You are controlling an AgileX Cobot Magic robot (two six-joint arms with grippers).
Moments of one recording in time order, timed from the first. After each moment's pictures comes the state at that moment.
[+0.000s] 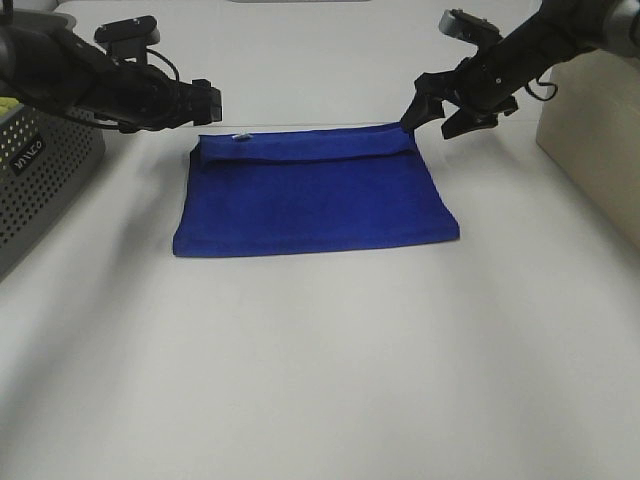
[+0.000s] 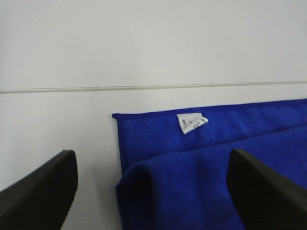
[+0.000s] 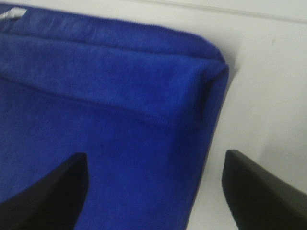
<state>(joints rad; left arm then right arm) -0.18 2.35 -1.71 -0.85 0.14 0.64 0.05 2.54 -2.23 0.60 0.96 -0.42</state>
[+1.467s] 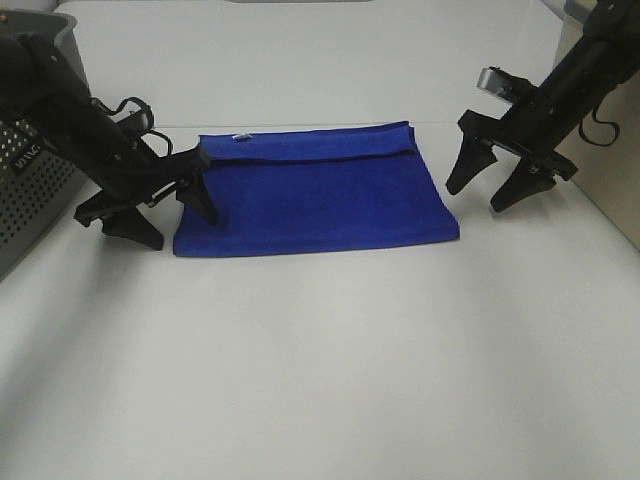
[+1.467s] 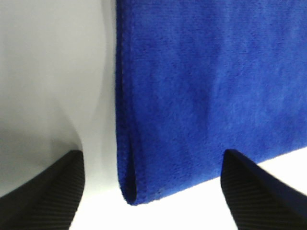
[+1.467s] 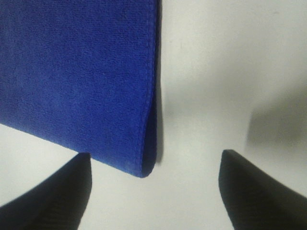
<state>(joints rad) -0.14 2.29 -1.58 -0.59 0.81 0.09 -0.02 2.40 -1.93 0.51 1.21 -0.24</state>
